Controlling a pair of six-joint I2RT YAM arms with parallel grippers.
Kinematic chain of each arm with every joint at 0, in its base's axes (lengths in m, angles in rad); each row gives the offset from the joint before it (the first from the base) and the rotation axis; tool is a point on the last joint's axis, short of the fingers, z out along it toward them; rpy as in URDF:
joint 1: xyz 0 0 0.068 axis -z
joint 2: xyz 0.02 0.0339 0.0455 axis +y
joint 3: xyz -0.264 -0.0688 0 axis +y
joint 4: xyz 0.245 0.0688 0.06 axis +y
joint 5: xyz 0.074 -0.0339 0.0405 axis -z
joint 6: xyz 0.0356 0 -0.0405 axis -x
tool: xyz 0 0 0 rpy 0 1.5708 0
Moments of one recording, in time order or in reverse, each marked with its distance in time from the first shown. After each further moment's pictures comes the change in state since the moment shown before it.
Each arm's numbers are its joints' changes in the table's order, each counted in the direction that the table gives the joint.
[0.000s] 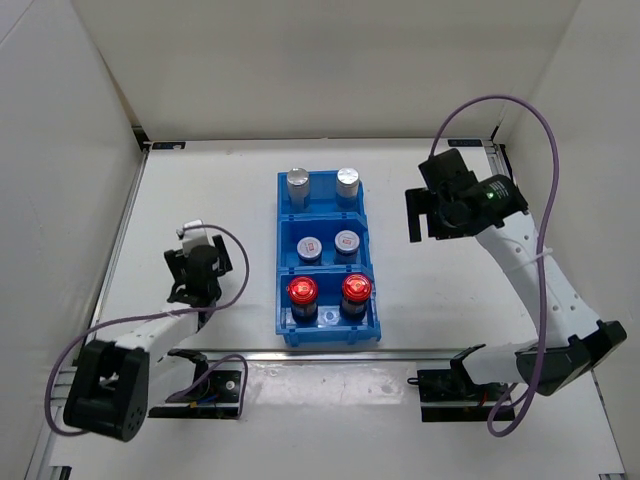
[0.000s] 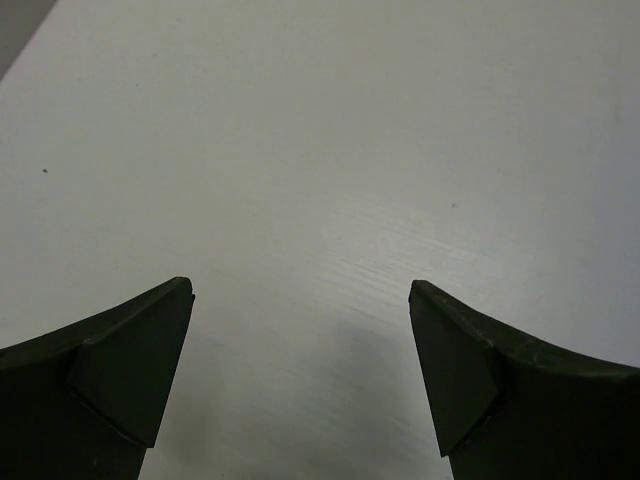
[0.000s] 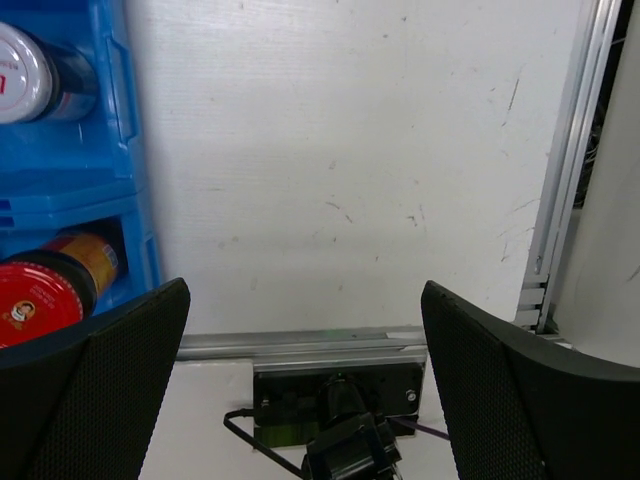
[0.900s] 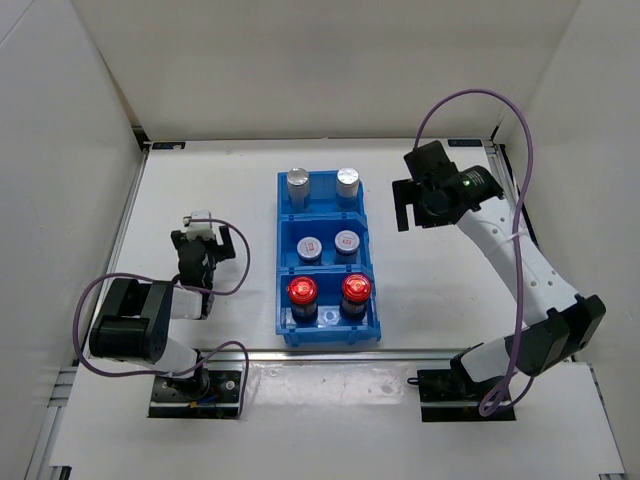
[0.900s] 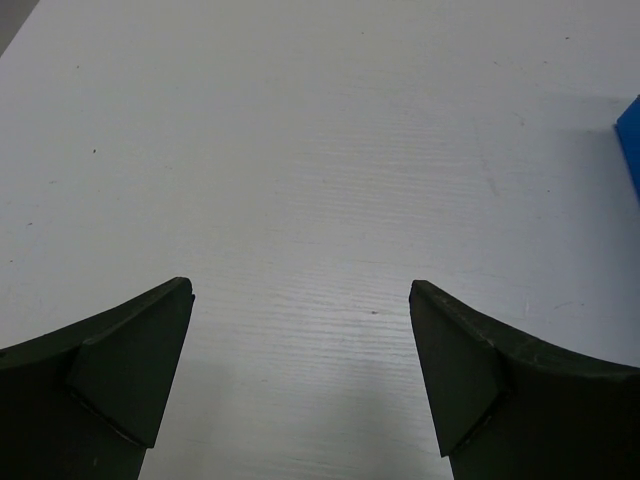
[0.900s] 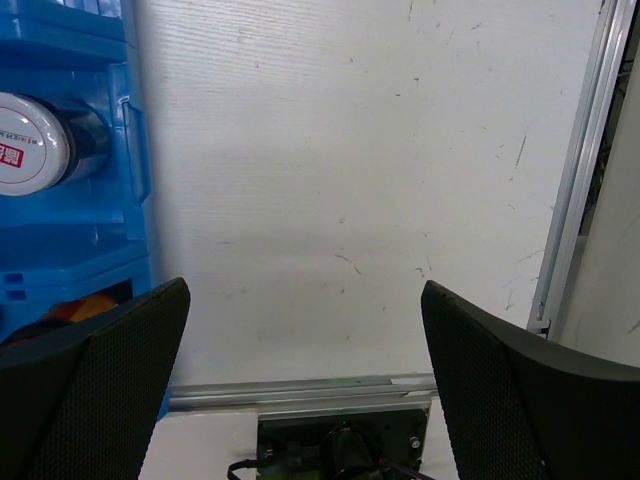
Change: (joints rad) left arm -0.152 0.433 0.096 -0.808 0.423 -0.240; right arm 0.005 0.118 -0.014 -0.137 0.018 0.046
